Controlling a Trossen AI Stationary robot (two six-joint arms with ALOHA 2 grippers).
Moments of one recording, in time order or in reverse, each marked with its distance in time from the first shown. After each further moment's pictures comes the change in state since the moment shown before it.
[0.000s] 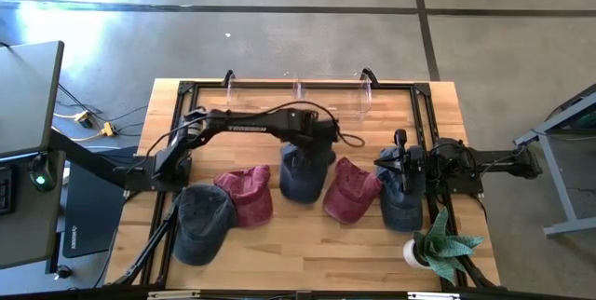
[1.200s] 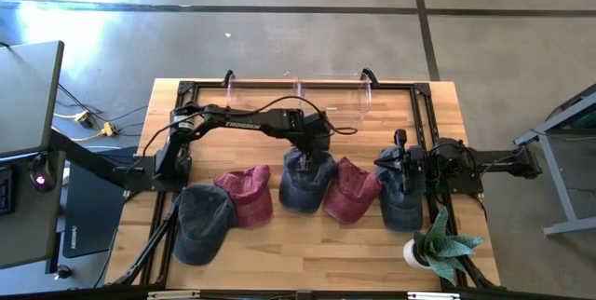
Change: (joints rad) left arm 0.106 -0.080 -0.387 0.525 0.472 -0.043; right arm 0.000 0.000 0.000 0.000 0.000 0.000
